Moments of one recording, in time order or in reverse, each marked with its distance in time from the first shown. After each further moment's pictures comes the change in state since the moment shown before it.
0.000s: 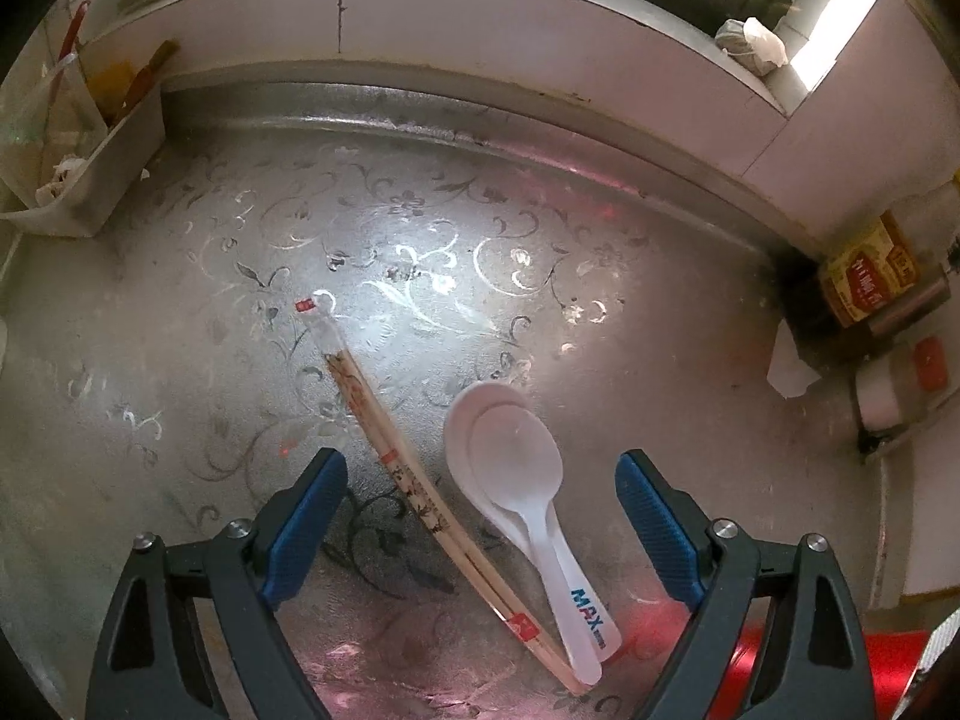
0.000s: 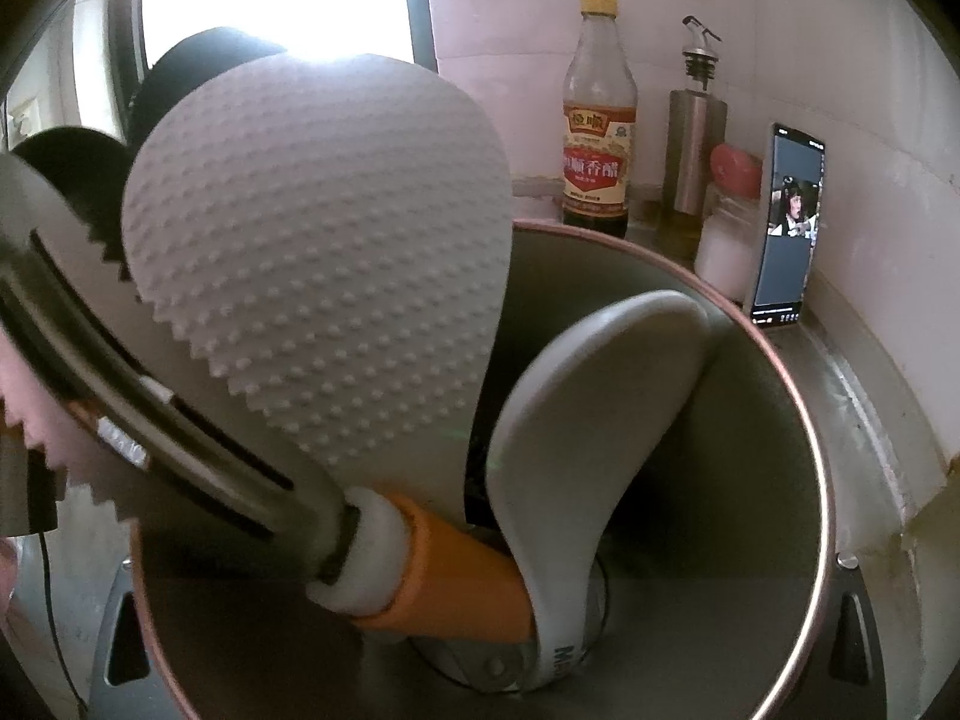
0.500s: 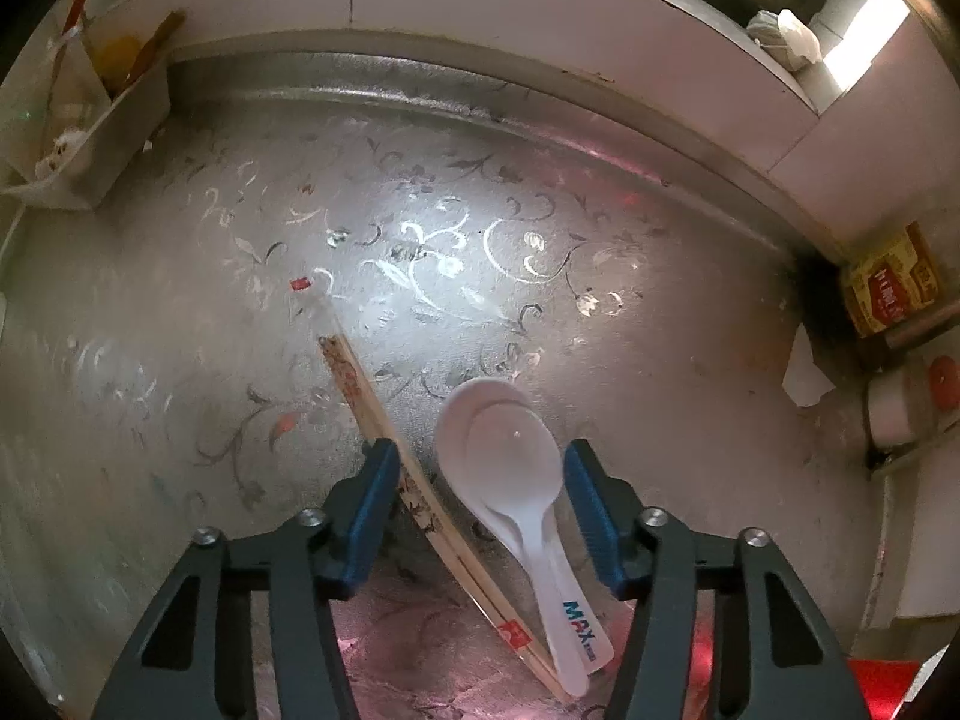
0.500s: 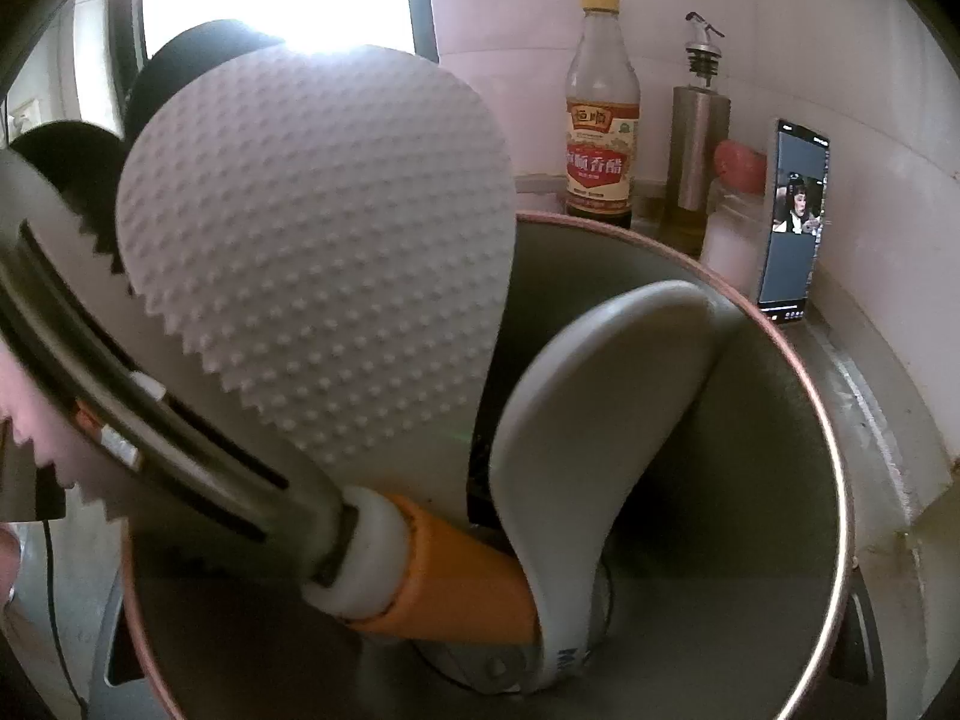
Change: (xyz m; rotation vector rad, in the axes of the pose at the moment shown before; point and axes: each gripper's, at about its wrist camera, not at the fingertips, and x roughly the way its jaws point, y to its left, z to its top) left arm 0.017 -0.002 0.004 -0.056 0.049 0.013; right arm 0.011 -0.004 0.002 0.000 0.003 0.010
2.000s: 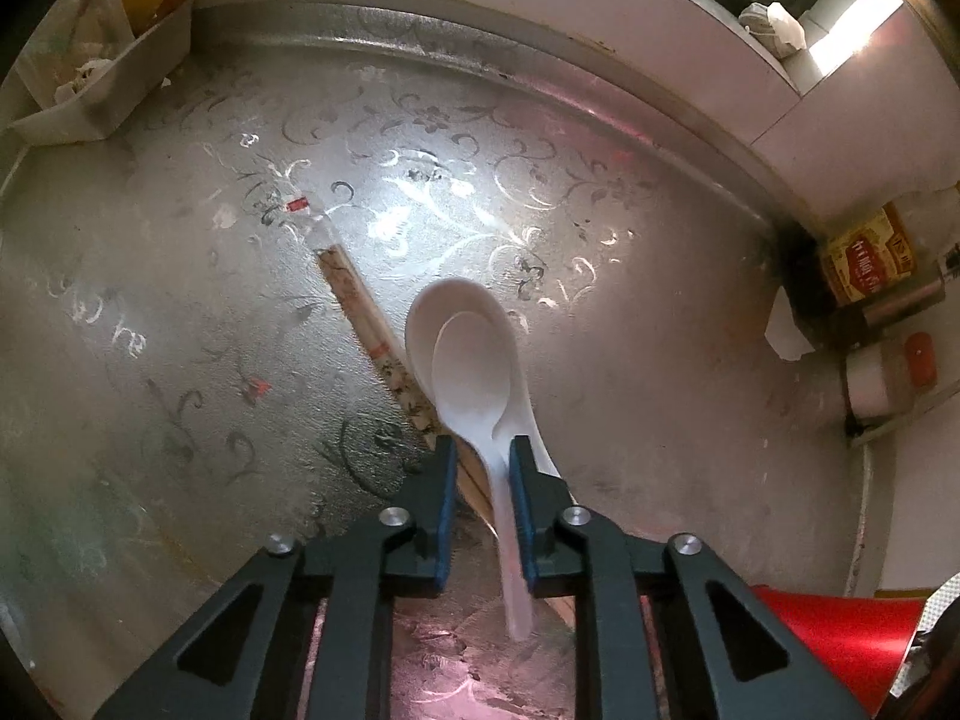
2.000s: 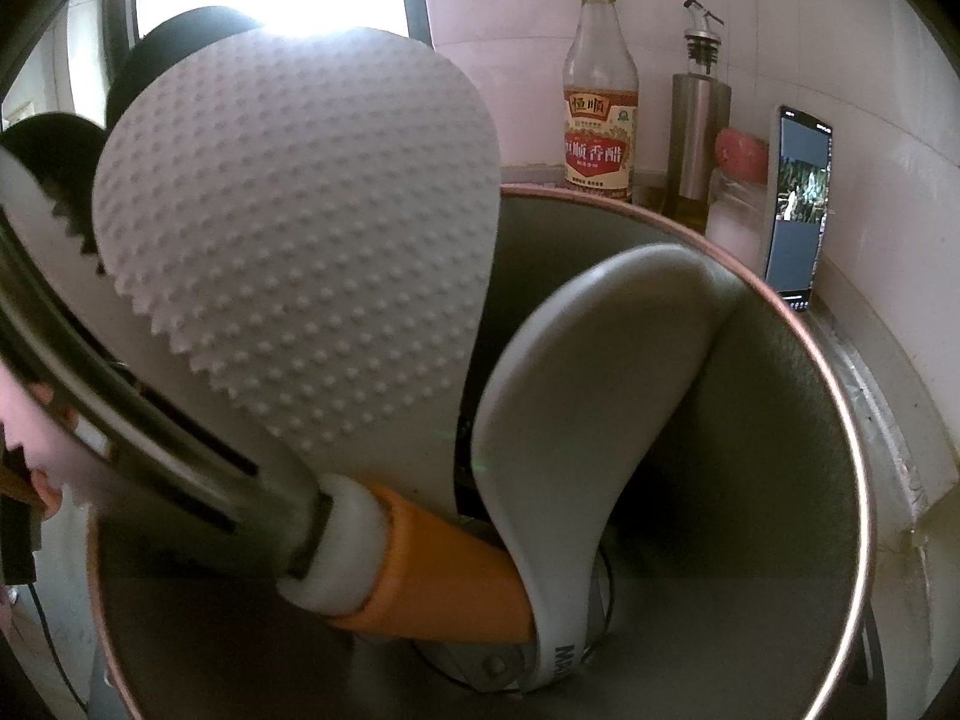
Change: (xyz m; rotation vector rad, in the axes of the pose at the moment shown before) left arm -0.010 0.014 -0.053 -0.035 0.047 -0.043; right arm 0.007 -0.006 -0.003 0.009 0.015 0.002
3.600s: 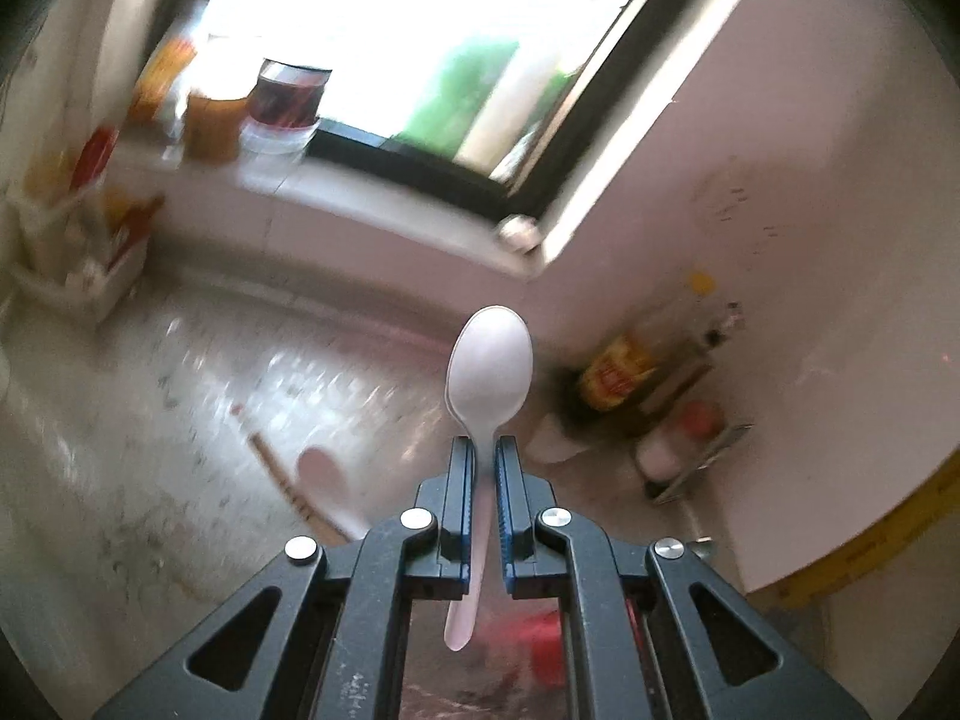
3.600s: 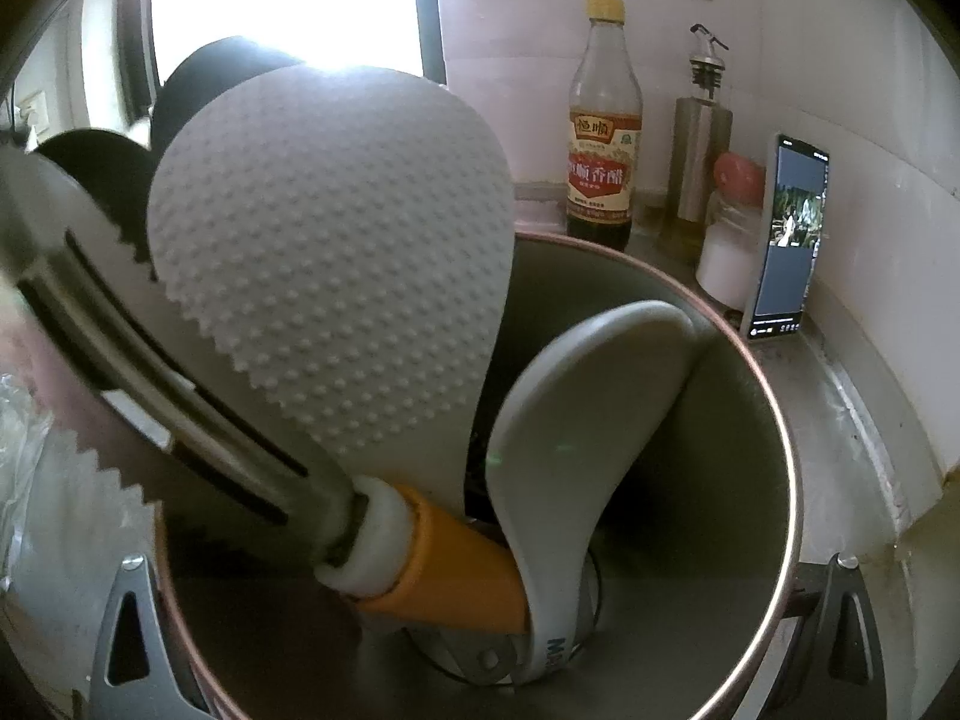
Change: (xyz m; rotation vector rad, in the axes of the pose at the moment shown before) left arm -0.199 -0.013 -0.039 0.157 -0.438 -0.330; right arm -0.019 0.004 0.002 -0.030 -0.023 -0.010
